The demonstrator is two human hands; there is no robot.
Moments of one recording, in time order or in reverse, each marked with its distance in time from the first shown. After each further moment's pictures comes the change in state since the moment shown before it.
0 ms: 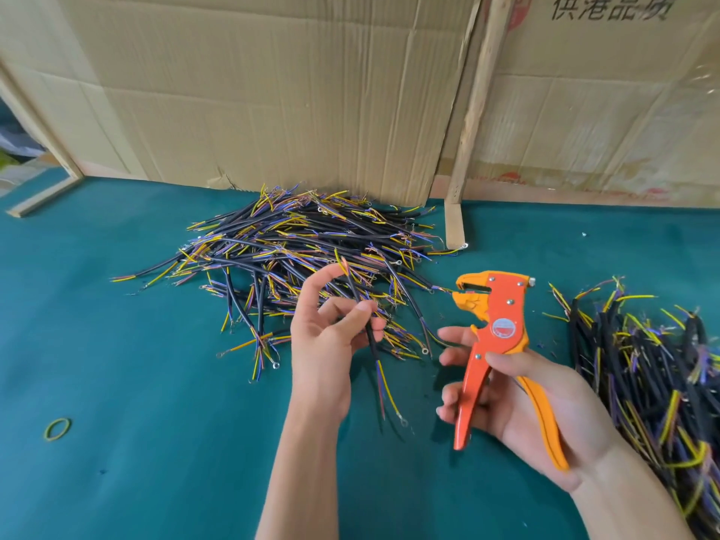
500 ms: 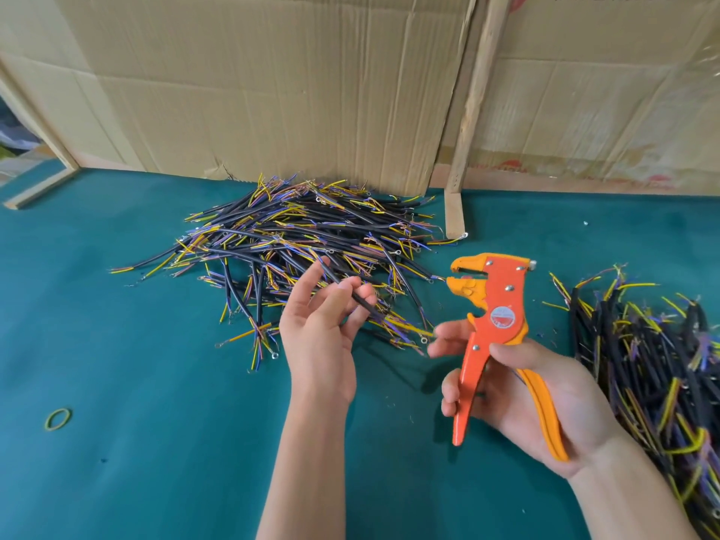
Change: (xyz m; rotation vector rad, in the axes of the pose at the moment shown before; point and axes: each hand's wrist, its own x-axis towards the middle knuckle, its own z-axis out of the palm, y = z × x) left_hand 0.000 0.003 0.009 -0.319 0.194 -0.061; right_hand 0.004 -0.039 0.021 0.029 -0.144 -0.024
